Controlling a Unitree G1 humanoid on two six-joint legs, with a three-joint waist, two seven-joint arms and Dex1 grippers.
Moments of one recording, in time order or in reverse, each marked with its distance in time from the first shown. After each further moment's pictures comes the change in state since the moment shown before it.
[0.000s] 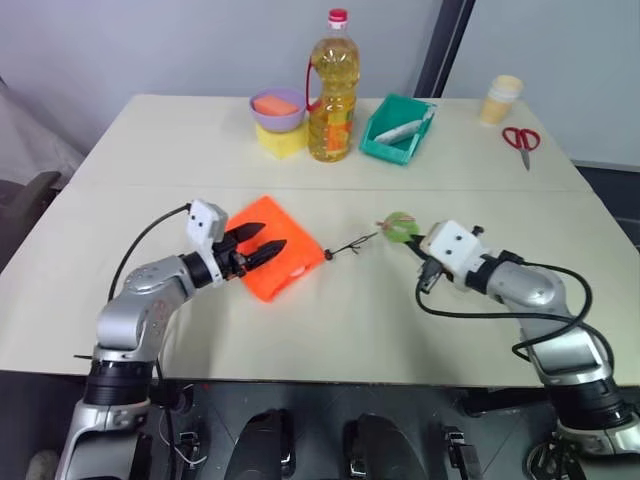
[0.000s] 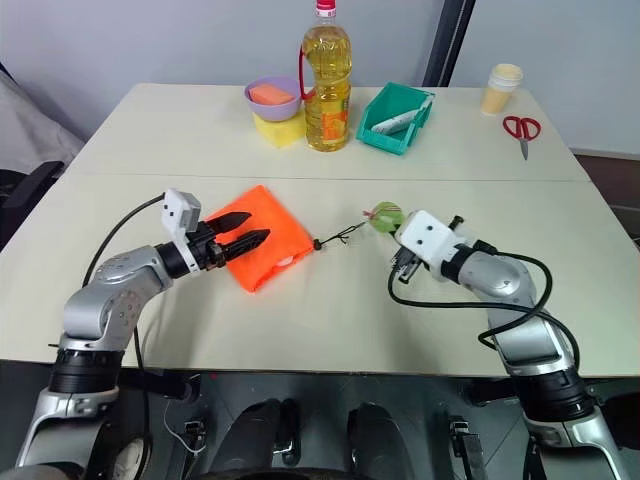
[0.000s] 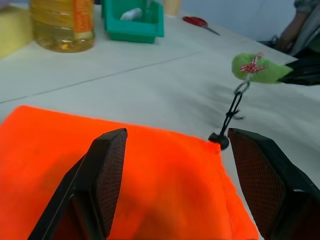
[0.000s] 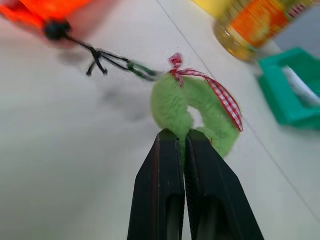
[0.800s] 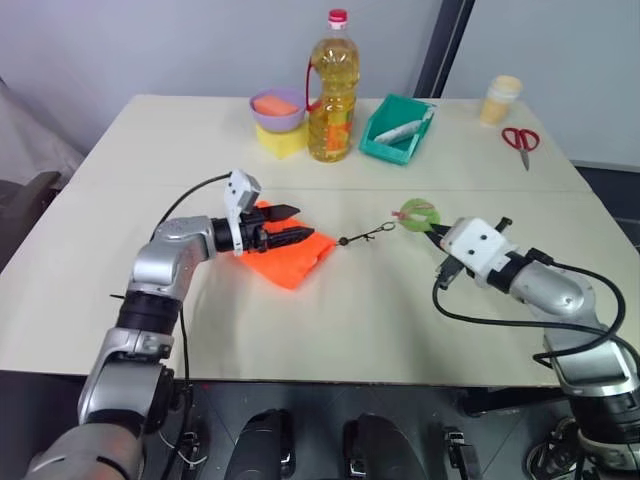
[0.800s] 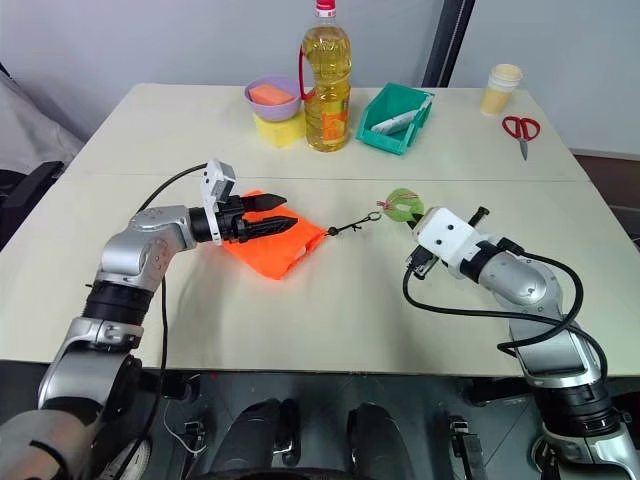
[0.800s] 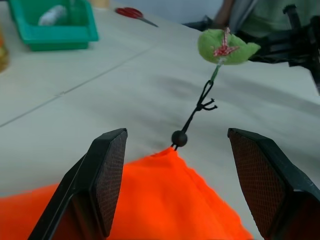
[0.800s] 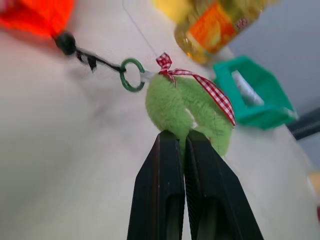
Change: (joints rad) left arm -0.363 -0.006 -0.148 0.444 0.084 -0.090 -0.332; right arm 0.050 -0.036 -0.059 -0.081 0.001 -0.090 -0.026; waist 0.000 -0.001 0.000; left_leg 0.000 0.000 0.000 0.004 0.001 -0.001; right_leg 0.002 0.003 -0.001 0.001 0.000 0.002
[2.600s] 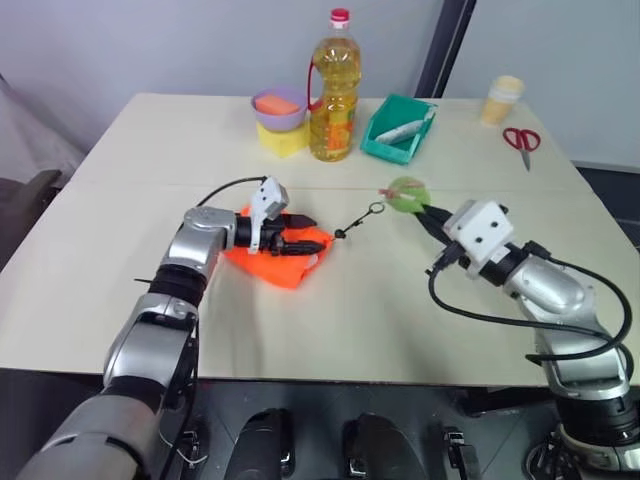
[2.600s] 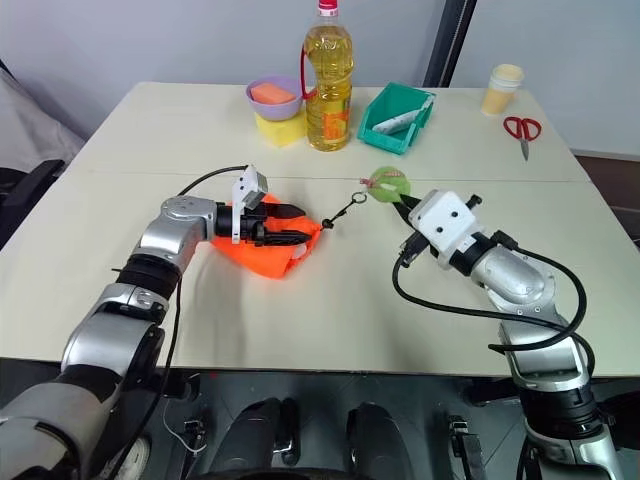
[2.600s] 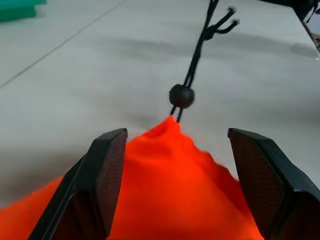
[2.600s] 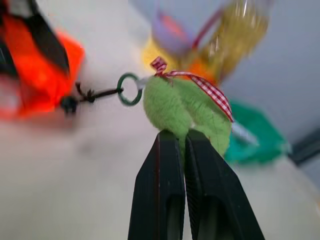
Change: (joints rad) left arm -0.175 -0.084 -0.082 0.365 0.212 -0.291 -0.153; right arm -0.042 0.097 -0.040 -0.108 0.144 0.056 -0.045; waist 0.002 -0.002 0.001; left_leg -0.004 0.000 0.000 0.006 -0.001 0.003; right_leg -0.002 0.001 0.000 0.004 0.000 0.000
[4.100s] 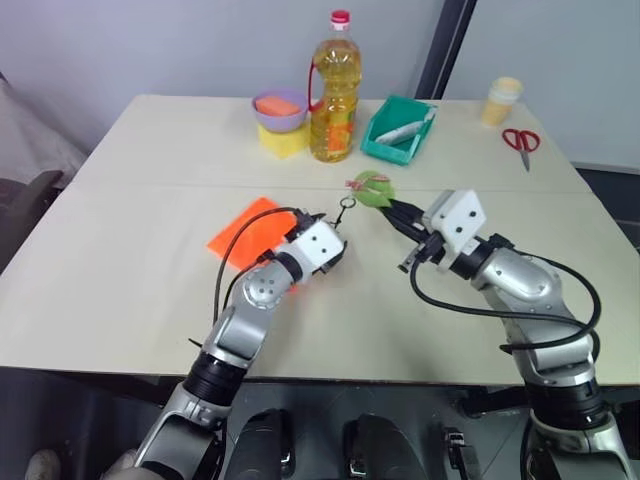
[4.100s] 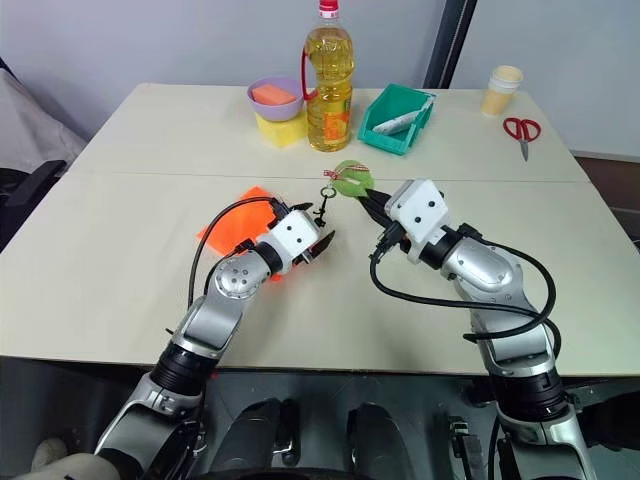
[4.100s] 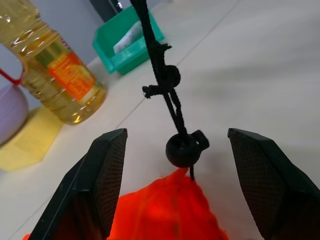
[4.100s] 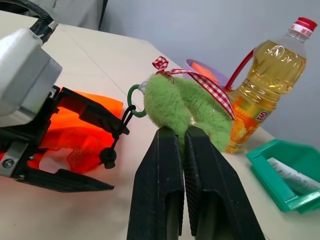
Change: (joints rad) left arm 0.483 -0.224 -0.156 -0.790 0.530 0.091 0.891; right arm -0.079 0.090 0.081 0.028 0.093 0.028 0.014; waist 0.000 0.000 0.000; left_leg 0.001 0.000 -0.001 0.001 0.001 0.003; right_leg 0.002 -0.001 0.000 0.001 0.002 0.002
